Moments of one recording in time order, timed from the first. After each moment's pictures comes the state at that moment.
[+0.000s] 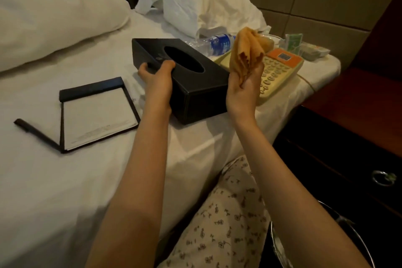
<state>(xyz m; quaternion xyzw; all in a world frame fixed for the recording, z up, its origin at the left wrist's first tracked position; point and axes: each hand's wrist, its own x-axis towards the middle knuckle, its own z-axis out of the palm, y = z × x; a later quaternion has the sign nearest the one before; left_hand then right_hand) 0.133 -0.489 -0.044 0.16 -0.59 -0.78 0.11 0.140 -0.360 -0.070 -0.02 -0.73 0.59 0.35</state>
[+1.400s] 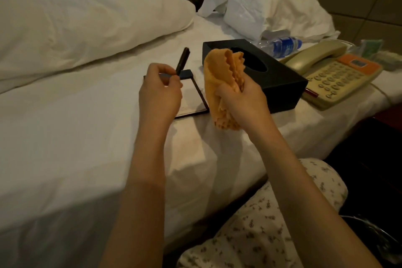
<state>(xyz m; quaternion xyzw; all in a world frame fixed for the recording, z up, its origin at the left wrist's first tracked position) 0.235 -0.582 -0.043 0.15 -0.77 -0.54 0.30 0.204 -0.447 -0.050 0.13 -0.80 0.59 0.03</state>
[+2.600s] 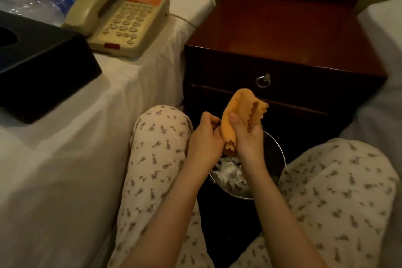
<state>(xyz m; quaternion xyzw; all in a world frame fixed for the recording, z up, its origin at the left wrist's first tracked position) 0.273 -0.299 -0.181 -0.22 -0.83 -0.48 -0.18 0.321 -0.228 -0.193 -0.34 -0.56 0.70 0.29</state>
